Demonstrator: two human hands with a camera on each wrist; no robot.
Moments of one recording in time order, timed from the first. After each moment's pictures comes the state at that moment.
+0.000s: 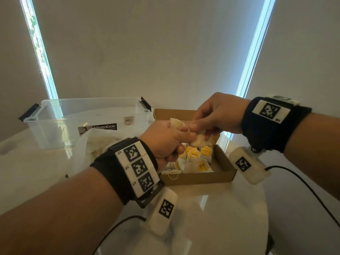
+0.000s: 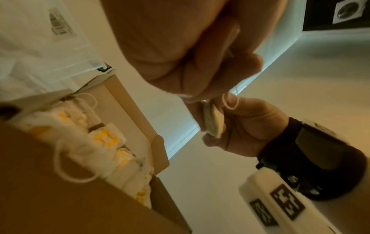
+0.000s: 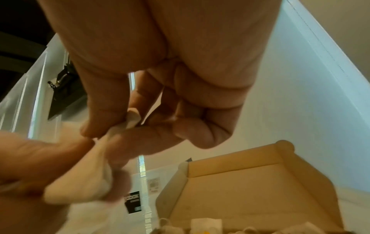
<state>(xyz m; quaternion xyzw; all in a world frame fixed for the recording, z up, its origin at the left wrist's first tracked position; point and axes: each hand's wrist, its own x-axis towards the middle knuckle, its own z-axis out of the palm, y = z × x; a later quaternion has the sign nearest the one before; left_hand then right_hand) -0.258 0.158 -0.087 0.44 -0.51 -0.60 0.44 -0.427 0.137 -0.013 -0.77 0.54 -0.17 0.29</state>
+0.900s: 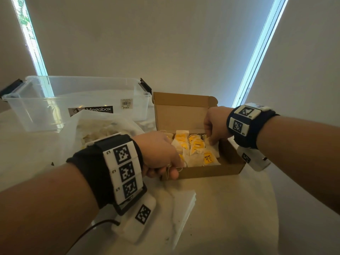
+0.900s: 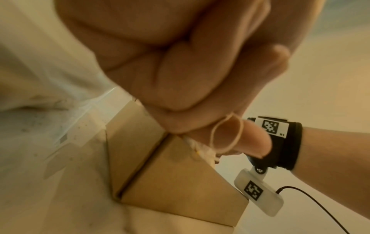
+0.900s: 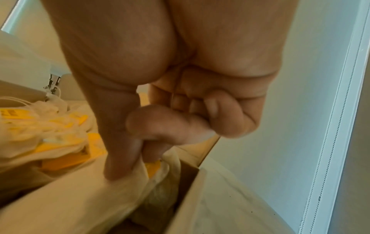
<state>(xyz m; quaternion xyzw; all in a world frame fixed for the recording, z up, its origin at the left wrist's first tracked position) -0.234 0.147 -0.116 0.58 -0.64 -0.50 0.09 -0.434 0.051 -0.090 -0.75 0.65 0.11 0.03</state>
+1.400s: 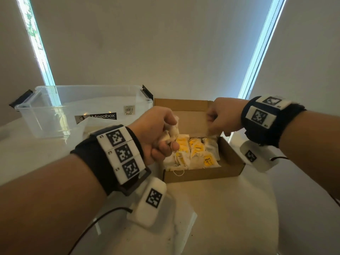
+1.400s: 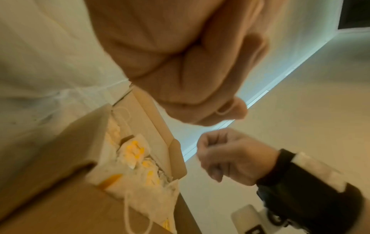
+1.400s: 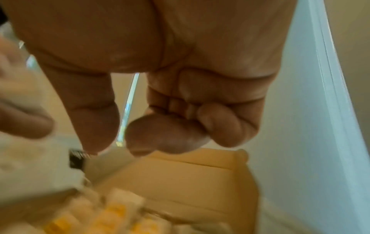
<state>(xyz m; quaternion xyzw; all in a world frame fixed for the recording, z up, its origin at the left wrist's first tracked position) -0.226 0.140 -0.087 0.49 -0.44 -0.70 0.29 -0.434 0.085 -0.047 -0.76 0.64 0.01 0.10</state>
